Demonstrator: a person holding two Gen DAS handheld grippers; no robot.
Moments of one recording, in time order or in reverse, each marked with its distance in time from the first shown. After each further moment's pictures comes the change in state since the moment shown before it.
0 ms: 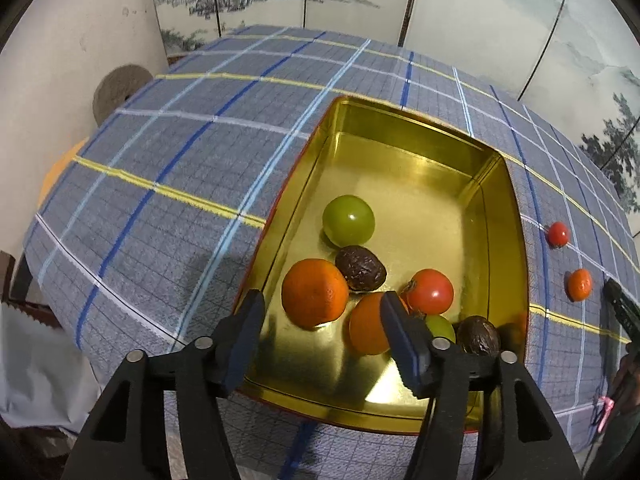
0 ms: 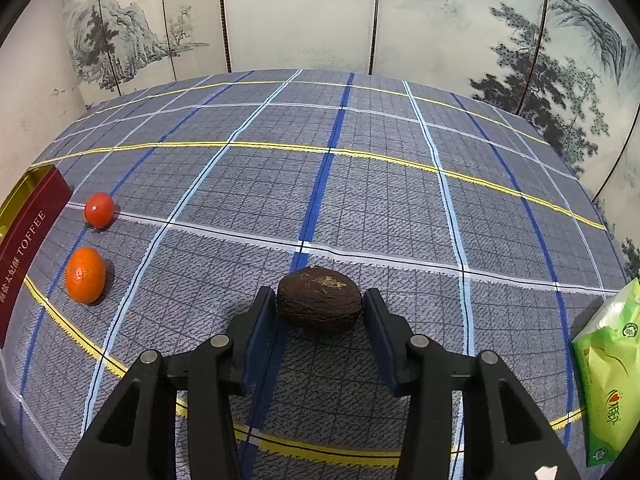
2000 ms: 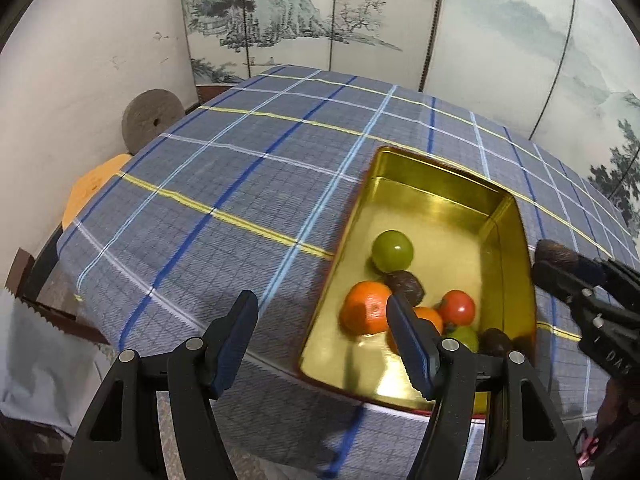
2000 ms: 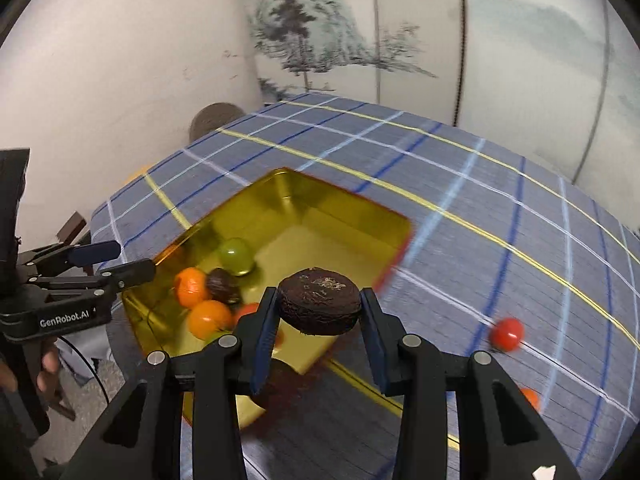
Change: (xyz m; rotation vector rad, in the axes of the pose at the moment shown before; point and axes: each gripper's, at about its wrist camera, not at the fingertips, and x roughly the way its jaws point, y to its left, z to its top) left arm -0.036 0.038 -0.013 -0.056 -0.142 0.057; right arm -0.067 0.313 0.044 -0.372 -0.056 0.451
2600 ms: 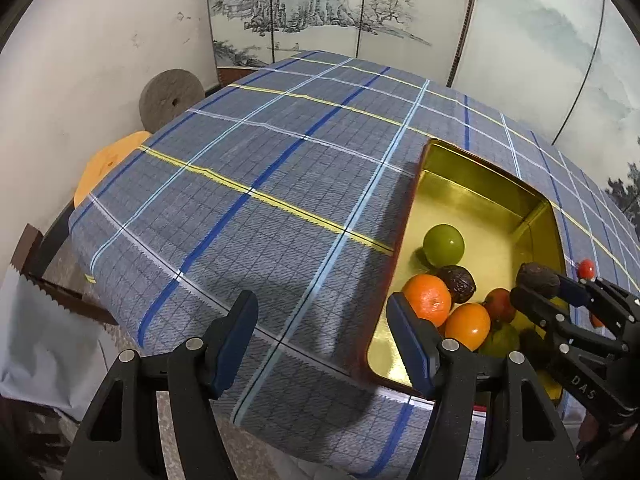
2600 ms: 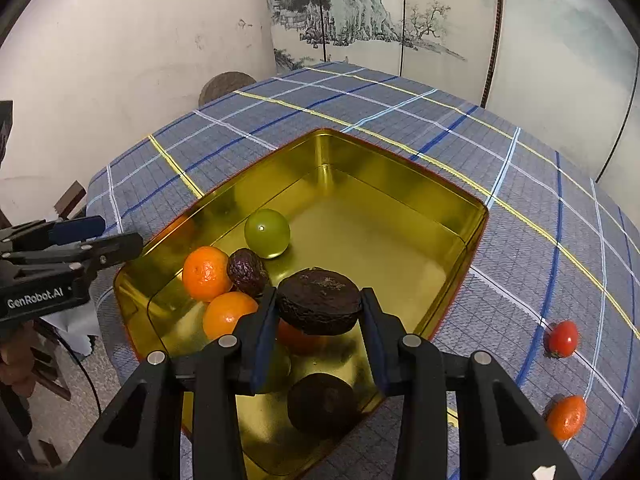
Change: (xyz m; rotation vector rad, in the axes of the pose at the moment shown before) left arm 0.013 0.035 -0.004 -0.065 0.040 0.034; right arm 0.047 0.036 -0.005 -0.053 0.089 0.003
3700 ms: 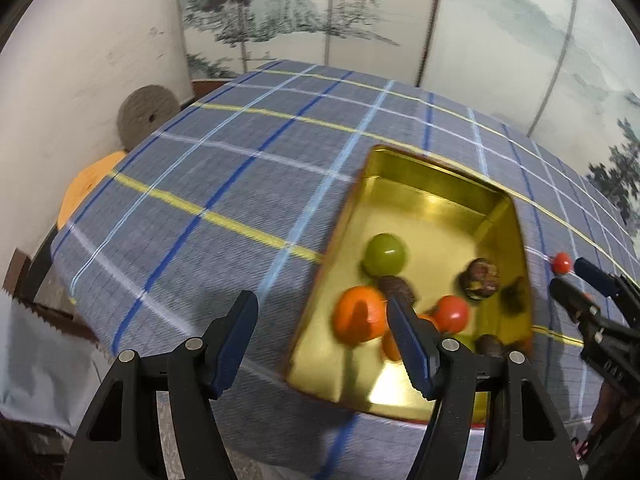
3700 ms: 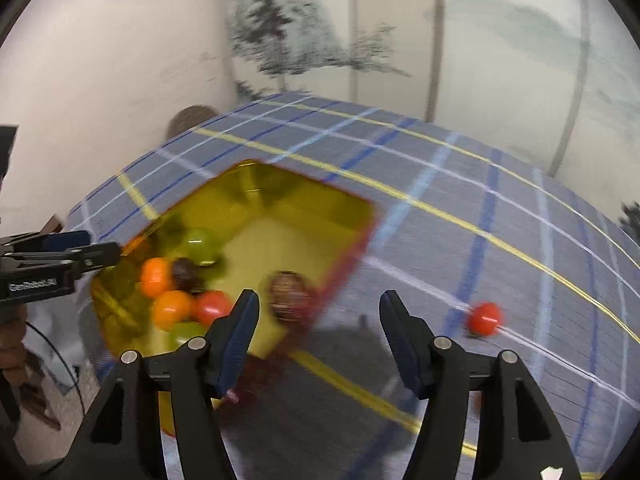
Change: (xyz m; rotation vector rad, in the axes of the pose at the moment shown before) left arm -0.011 -0.055 0.010 0.092 -0.021 -0.059; right arm -0.054 -0.067 -0.027 0.111 -0.118 -0.125
